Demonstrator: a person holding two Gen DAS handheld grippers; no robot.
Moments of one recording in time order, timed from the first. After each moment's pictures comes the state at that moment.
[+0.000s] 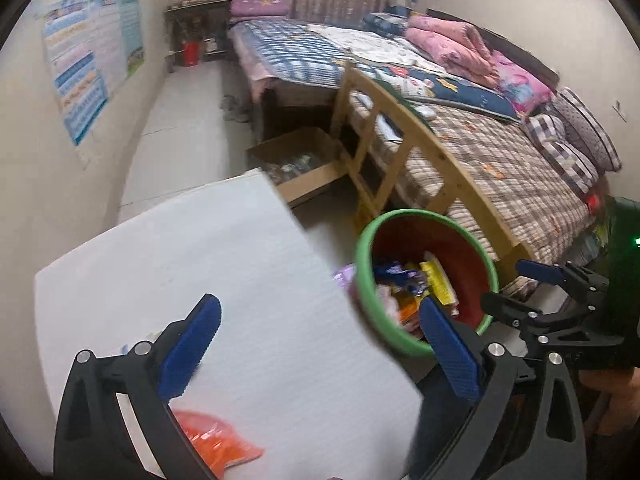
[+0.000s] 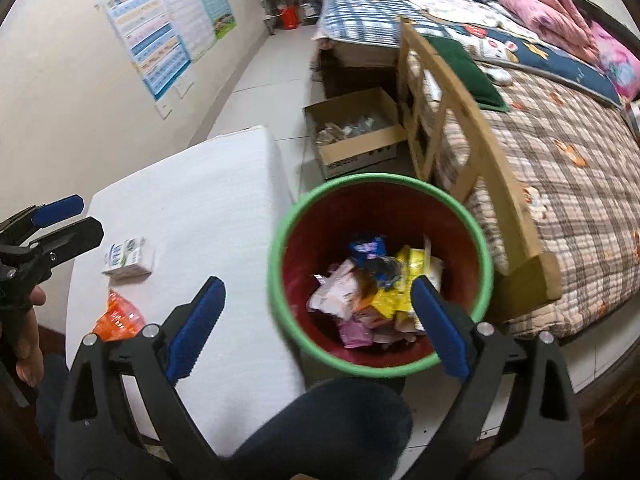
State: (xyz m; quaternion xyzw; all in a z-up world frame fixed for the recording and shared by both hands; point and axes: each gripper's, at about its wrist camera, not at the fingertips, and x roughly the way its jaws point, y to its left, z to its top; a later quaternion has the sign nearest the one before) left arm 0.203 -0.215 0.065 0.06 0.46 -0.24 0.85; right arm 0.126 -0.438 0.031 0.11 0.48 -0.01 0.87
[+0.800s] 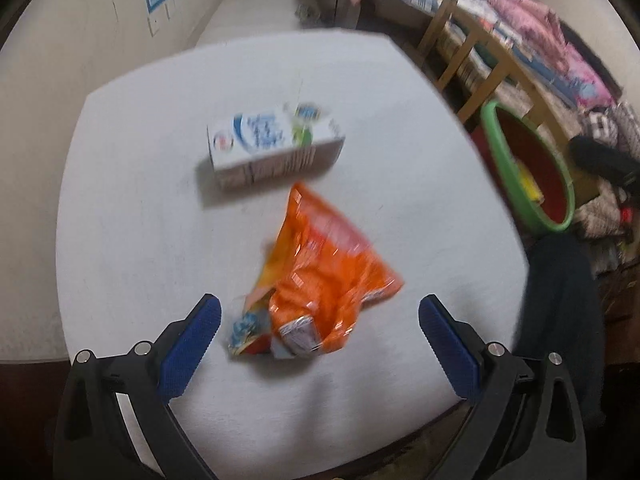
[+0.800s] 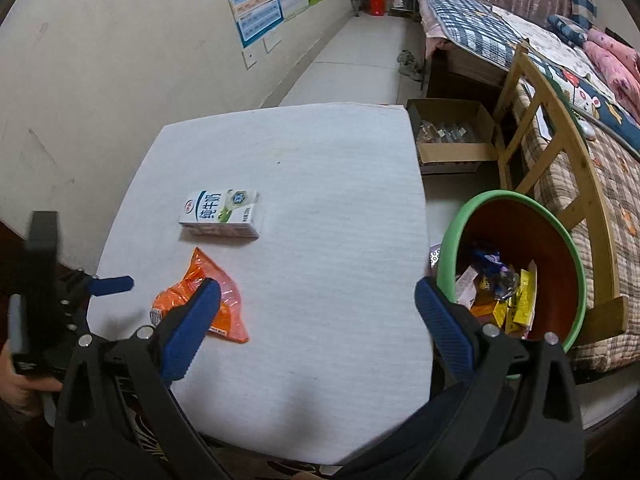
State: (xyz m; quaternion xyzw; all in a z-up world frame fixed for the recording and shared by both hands) left arm 0.151 -0.057 -0.060 0.03 0.59 -0.16 0.79; right arm 0.139 -0.274 0.030 0.02 0.50 0.10 0.86
